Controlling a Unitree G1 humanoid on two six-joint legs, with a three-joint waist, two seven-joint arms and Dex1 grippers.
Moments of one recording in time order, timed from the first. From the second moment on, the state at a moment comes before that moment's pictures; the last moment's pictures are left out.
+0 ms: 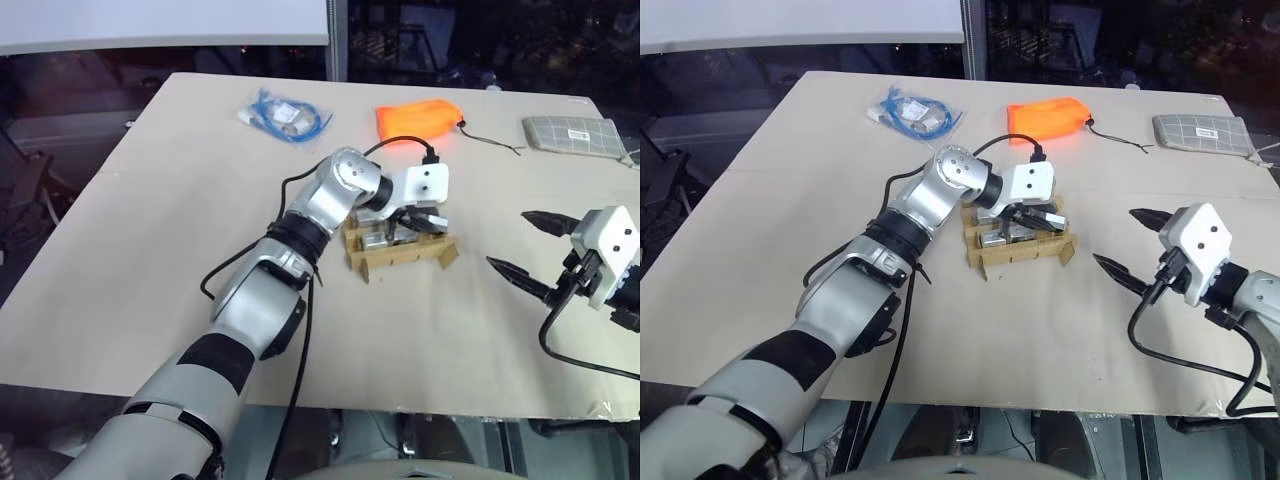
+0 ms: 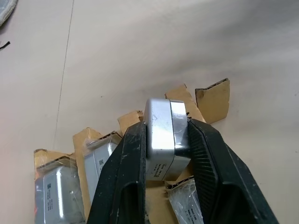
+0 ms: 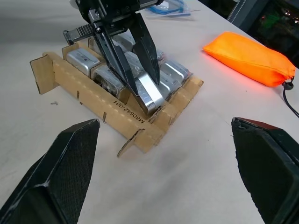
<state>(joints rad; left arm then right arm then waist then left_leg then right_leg) -1.22 0.14 -0.39 0.82 0.18 0.04 -1.21 0.03 -0.80 -0.37 -0.54 0.49 0.45 0.80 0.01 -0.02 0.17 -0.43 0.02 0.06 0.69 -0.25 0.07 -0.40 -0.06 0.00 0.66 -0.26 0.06</state>
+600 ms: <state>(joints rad) -1.29 0.10 -0.24 0.87 0.02 0.54 -1.19 0.04 -0.79 -0.36 -0.54 0.48 0.45 0.79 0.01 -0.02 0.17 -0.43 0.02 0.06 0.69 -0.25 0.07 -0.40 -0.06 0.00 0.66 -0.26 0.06</state>
